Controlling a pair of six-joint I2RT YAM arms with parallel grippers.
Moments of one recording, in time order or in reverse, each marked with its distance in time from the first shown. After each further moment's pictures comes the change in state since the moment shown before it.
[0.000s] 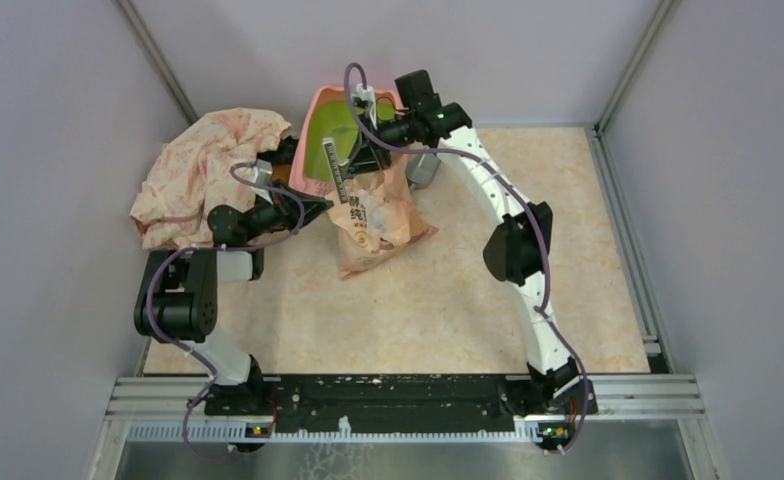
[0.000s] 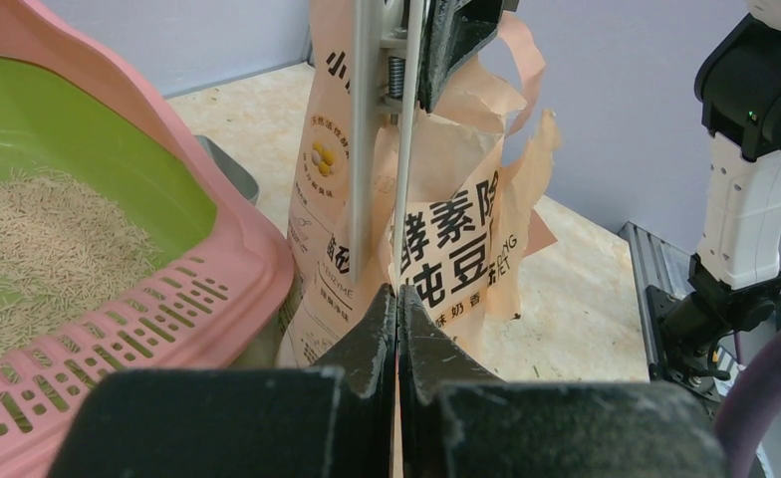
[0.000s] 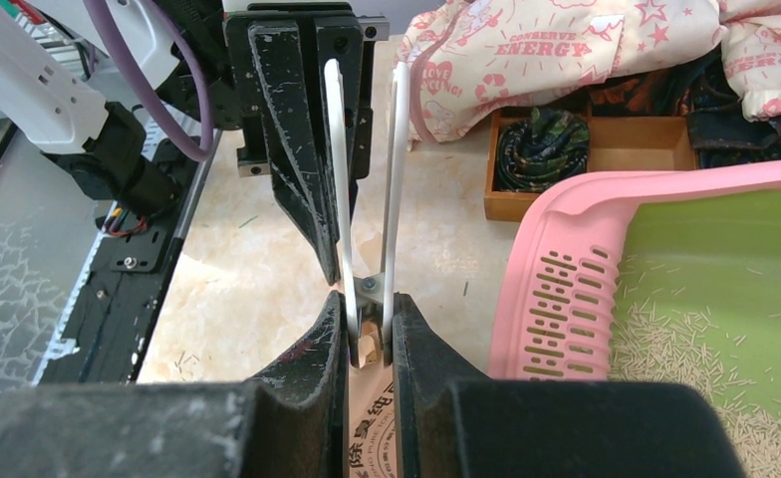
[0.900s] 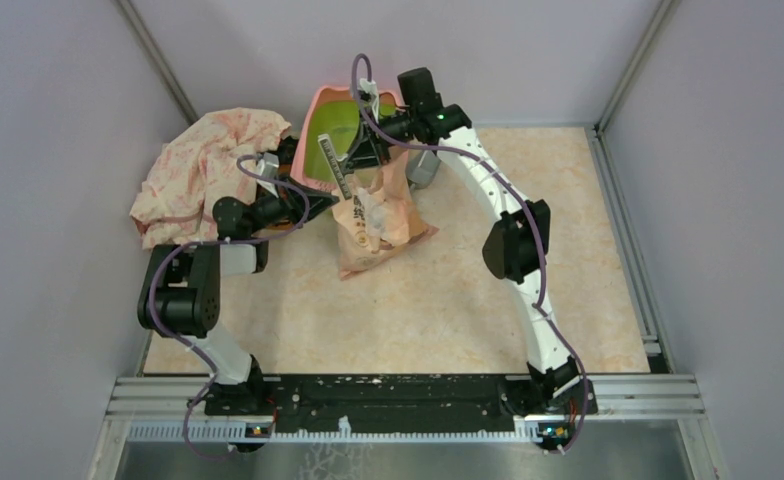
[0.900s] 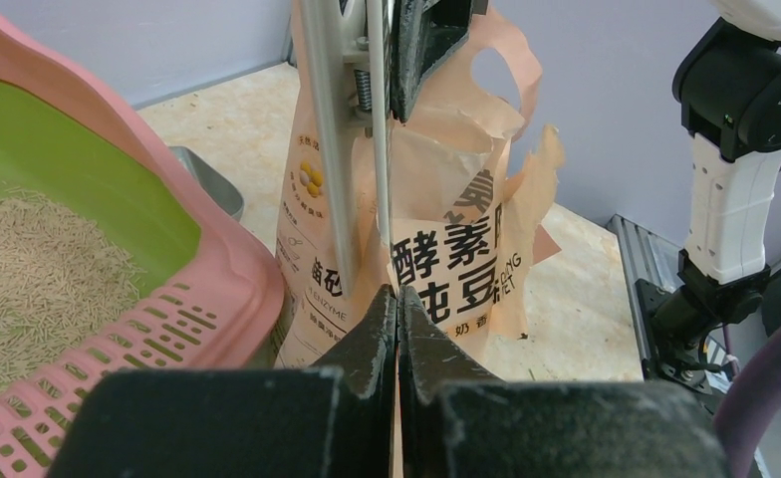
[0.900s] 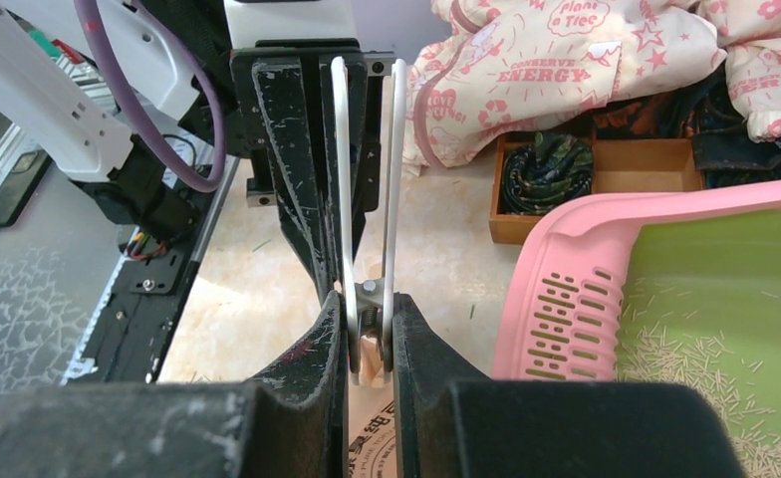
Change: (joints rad) left arm -0.032 0.032 0.069 -0.018 0.016 -0.010; right arm -0.014 0.026 -0.006 0.135 -0.065 0.134
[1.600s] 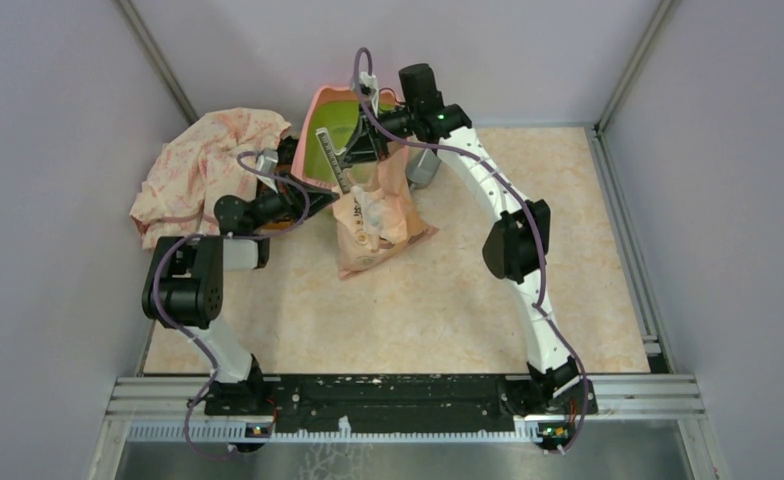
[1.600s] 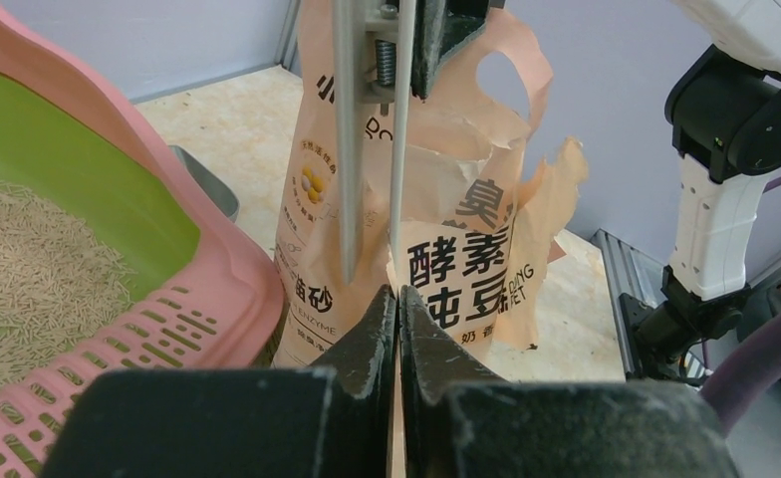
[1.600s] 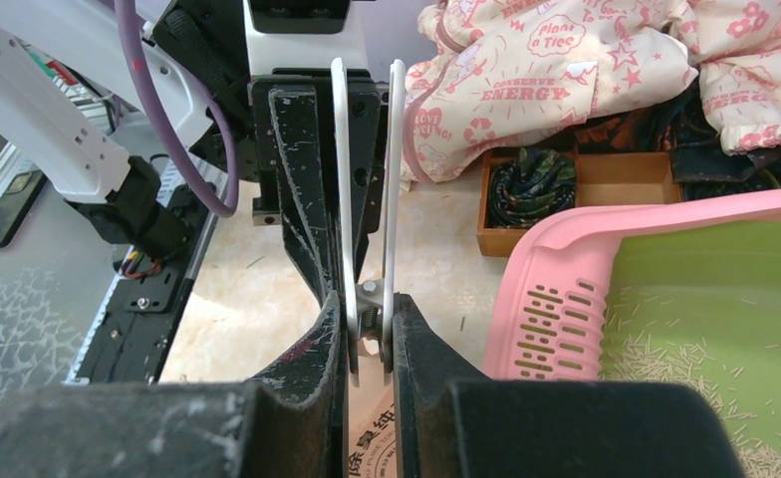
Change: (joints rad) left arm -0.002 0.067 0.040 0.056 -0.005 -0.089; right arm -0.001 0.000 0.000 0.095 0.013 0.084
